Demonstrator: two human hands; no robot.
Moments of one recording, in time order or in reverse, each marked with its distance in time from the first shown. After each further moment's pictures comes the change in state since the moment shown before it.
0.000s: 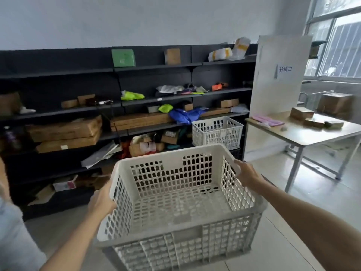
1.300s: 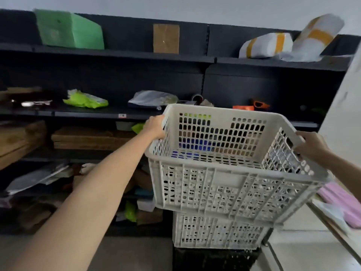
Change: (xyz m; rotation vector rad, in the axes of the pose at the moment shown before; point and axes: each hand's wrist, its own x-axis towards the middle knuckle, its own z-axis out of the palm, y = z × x) left_hand 0.806 0.644 0.214 0.066 0.169 0.117; right_hand 0.985 0.156 -0.154 0.019 0.175 -0.162
